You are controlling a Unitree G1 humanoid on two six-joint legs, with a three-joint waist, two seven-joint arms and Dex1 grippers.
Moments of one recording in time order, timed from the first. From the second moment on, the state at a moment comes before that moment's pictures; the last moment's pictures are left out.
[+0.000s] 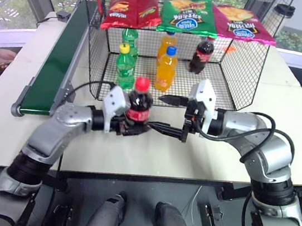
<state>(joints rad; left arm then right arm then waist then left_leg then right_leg) -0.44 0.58 -0.24 -0.20 -0.39 0.45 -0.88 -0.62 -0.56 0.13 -0.33 0.54 0.73 0.89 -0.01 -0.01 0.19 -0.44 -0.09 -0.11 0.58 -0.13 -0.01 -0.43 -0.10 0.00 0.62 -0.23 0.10</state>
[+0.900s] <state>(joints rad) -0.48 0.45 -0.30 -0.09 -0.23 0.30 -0.94 -0.65 -0.56 0.11 -0.35 0.60 0.73 0.90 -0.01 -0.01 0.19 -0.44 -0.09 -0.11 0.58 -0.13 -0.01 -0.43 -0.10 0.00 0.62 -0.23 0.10</state>
